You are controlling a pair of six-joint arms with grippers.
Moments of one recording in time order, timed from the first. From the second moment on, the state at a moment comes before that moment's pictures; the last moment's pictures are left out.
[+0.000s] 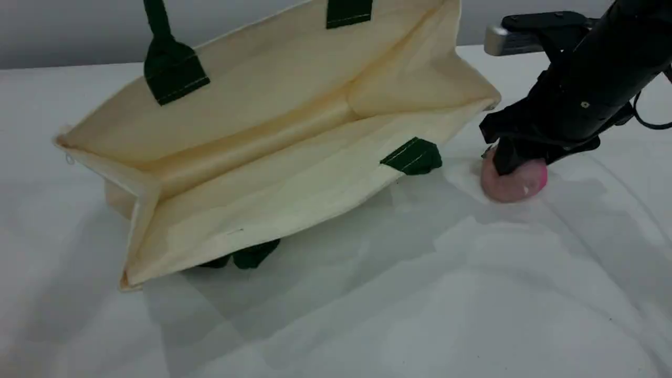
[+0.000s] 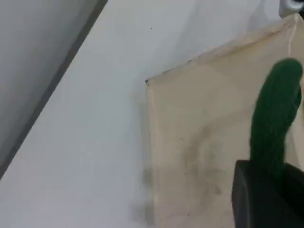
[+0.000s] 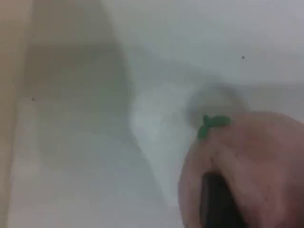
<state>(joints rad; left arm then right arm) -0.28 1.77 -1.88 -0.39 1.22 0.86 0.39 2.06 -1.00 0.47 0.18 -0.38</state>
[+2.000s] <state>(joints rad) -0.28 1.76 -1.88 -0.39 1.22 0.85 0.88 1.53 -0.72 0.48 -0.07 -0.39</state>
